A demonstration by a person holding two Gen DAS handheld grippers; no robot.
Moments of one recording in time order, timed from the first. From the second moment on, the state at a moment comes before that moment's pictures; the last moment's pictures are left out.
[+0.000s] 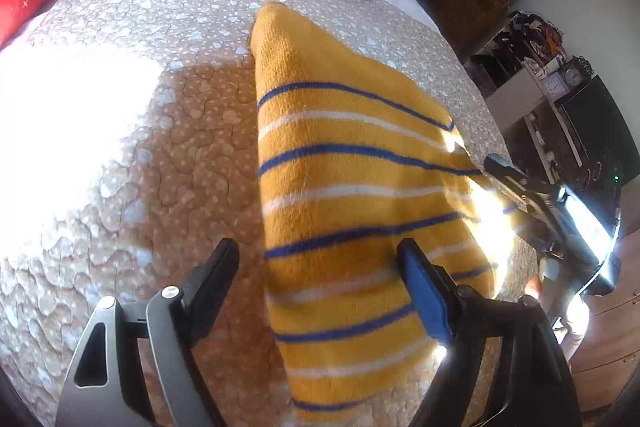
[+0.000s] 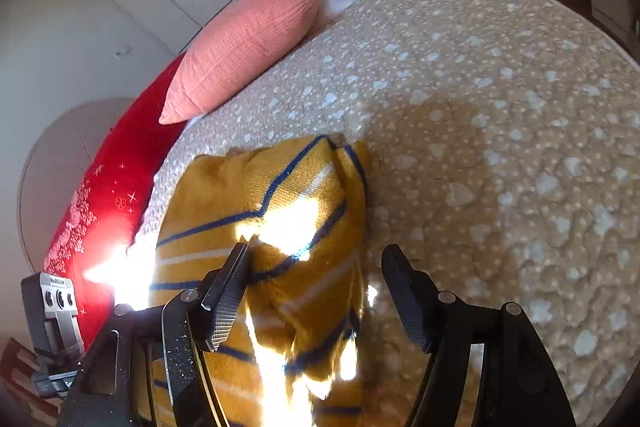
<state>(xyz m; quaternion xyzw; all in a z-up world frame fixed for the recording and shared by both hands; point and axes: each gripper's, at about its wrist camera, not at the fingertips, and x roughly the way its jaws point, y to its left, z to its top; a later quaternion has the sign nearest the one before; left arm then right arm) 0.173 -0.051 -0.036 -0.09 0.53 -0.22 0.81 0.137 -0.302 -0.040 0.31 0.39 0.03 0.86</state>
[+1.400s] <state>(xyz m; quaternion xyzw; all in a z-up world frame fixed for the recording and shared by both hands) -0.089 -0.044 0.010 0.06 0.33 -0.09 0.94 -0.099 -0.186 -0.046 0.05 0.39 -0.15 0.91</state>
